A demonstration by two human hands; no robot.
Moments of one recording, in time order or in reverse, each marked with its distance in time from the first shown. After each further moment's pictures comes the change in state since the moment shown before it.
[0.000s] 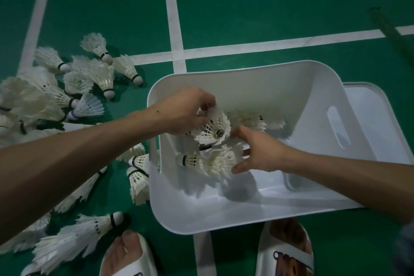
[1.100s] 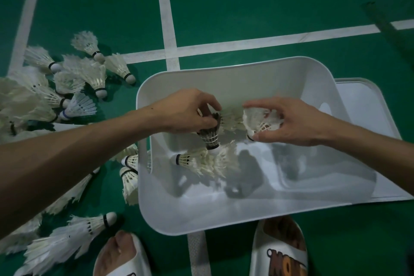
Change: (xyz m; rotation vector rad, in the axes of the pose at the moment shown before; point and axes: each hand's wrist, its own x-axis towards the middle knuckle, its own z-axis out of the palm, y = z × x) left_hand 0.009 0.008 0.005 -0.142 -0.132 -0.013; right_hand -0.040 -0.006 -0.080 -0.186 0.158 -0.136
